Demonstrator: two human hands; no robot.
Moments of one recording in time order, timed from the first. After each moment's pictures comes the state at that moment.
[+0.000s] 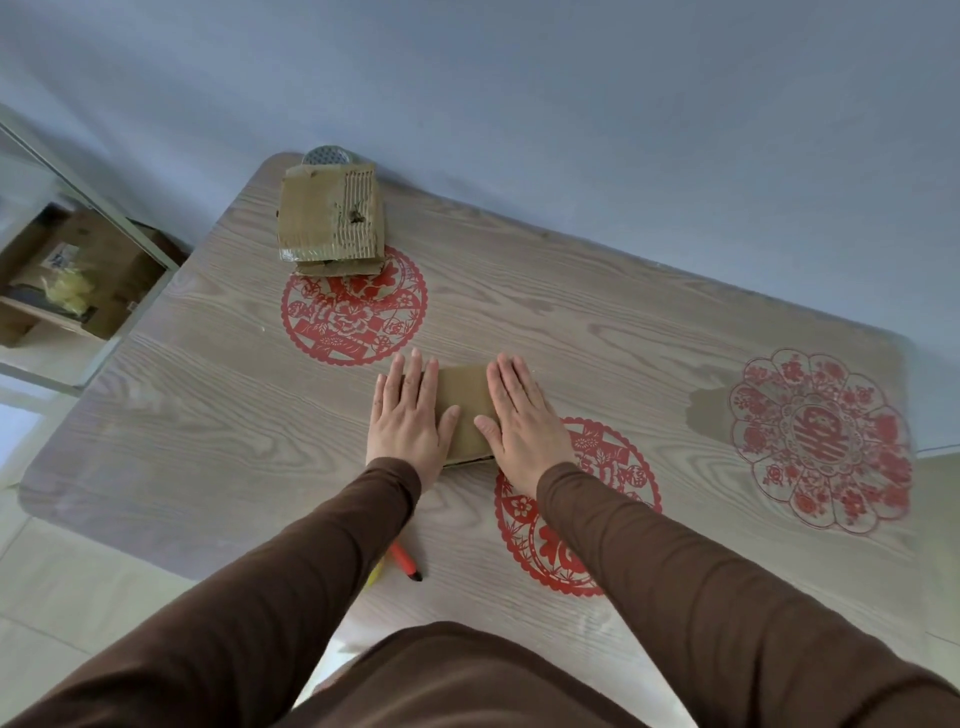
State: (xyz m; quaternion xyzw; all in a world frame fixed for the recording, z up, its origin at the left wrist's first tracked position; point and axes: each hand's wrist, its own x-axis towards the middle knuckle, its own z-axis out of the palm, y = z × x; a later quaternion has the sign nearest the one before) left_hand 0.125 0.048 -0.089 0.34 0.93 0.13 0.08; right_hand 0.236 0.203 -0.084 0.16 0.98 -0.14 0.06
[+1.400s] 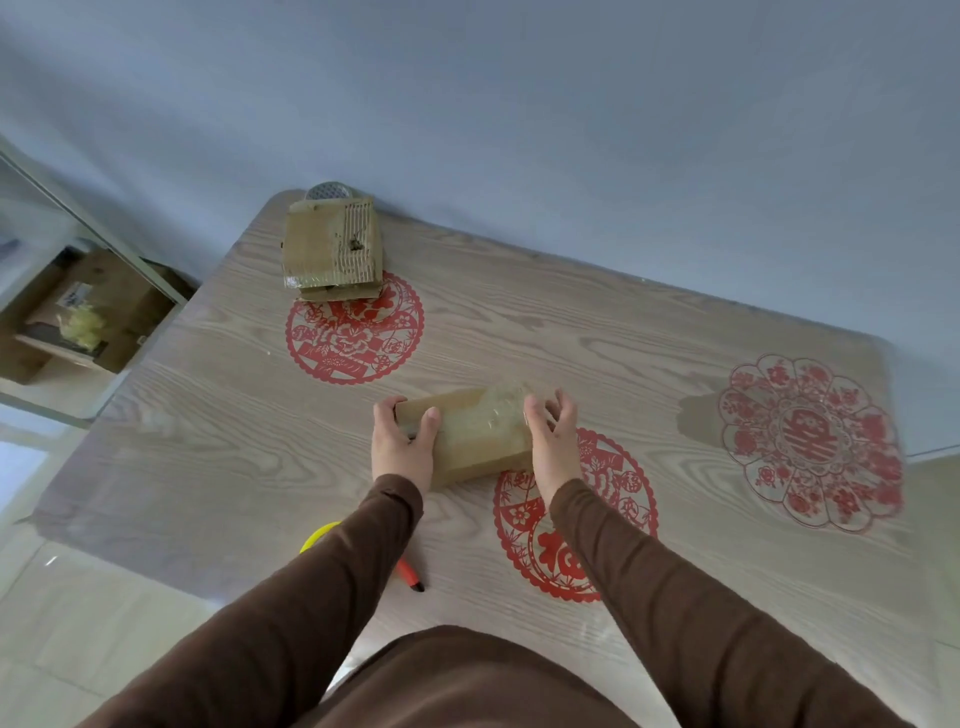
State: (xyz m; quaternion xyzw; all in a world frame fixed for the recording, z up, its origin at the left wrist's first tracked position) left_hand 0.148 0.051 -0.062 0.00 0.84 0.51 0.17; right_hand 0.254 0.195 -0.051 0.47 0.60 -0.63 -0.12
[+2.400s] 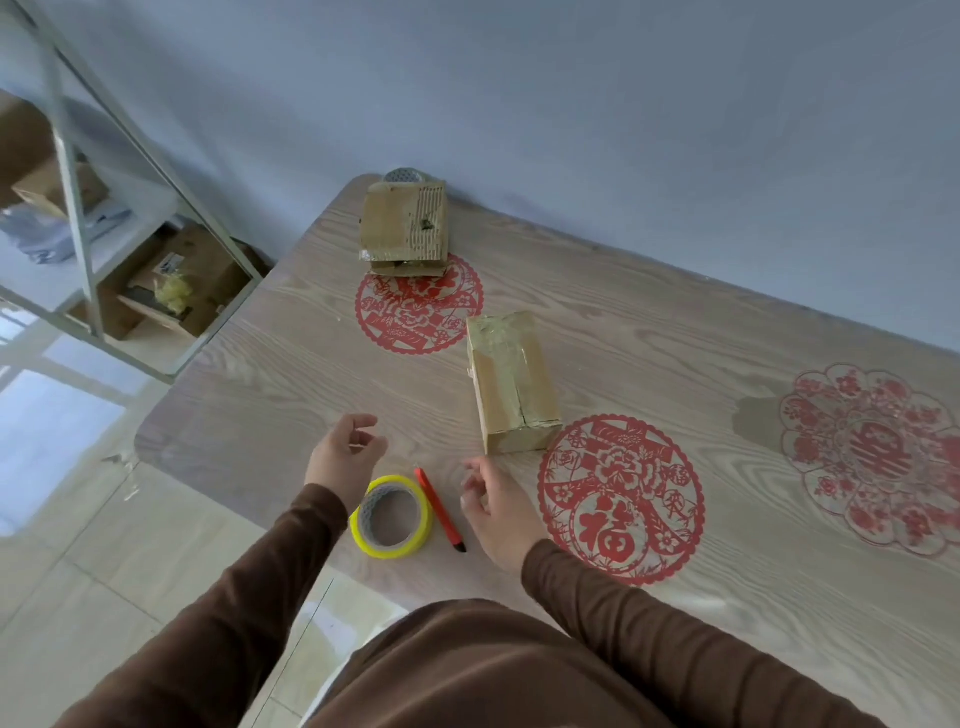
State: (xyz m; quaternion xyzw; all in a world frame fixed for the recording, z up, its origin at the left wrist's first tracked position) left_hand 0.138 -0.089 -0.024 -0.01 0.86 0.45 0.22; right_hand 0.286 0.075 -0.059 0.21 0.82 -0.52 0.07
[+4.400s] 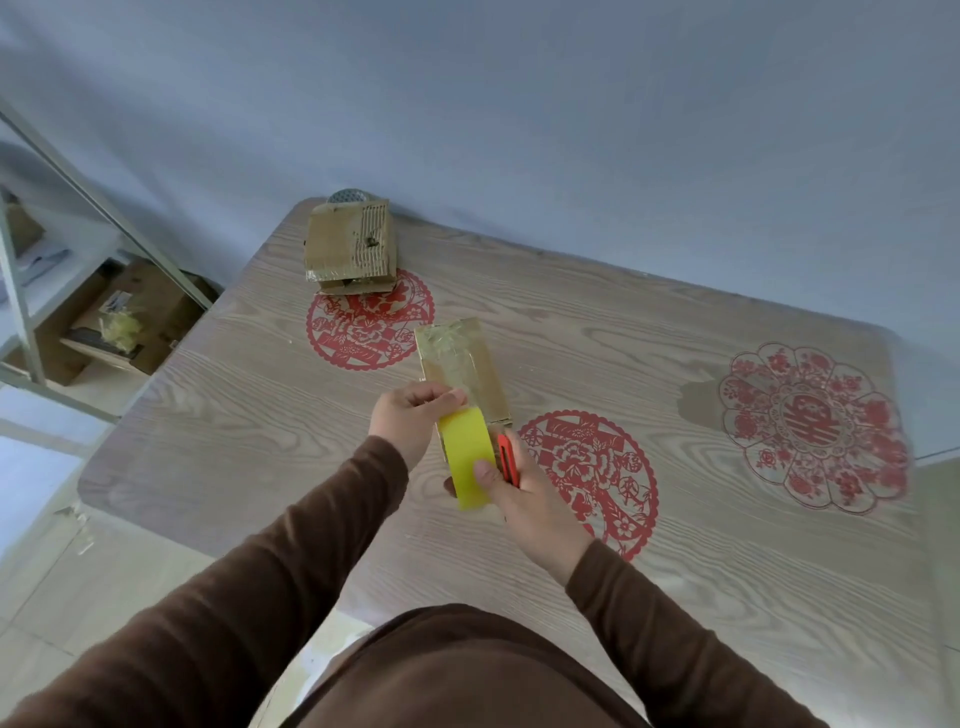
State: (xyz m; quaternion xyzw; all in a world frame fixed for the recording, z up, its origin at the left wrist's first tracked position) left_hand 0.169 0.038 0.028 0.07 0.76 0.57 0.30; right_hand 0.326 0.121 0.028 0.23 0.69 -0.69 0.01
